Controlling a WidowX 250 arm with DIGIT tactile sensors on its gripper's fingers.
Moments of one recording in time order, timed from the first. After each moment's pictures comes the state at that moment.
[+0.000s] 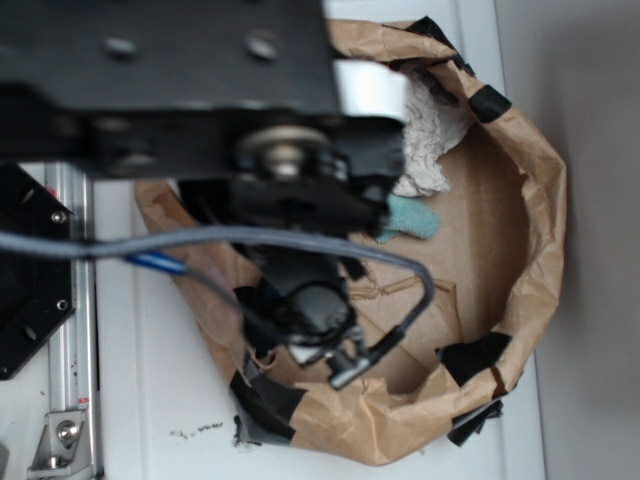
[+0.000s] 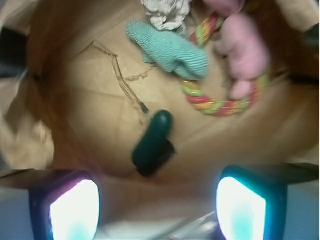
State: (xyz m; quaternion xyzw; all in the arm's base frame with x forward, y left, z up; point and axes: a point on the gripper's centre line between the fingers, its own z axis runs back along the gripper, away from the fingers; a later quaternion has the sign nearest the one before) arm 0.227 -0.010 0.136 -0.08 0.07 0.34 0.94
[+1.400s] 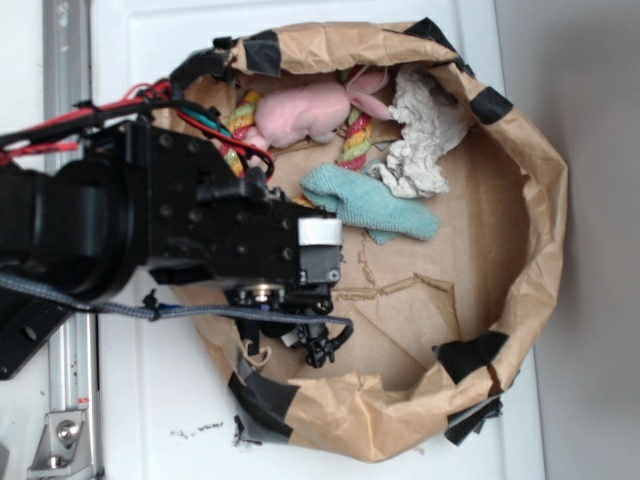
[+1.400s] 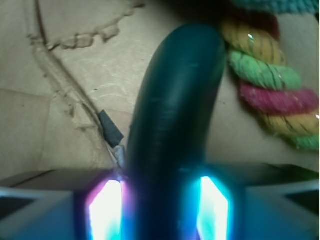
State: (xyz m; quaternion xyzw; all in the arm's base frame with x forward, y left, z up) arm 0.221 -0.015 0.019 -0.03 0.00 0.27 0.96
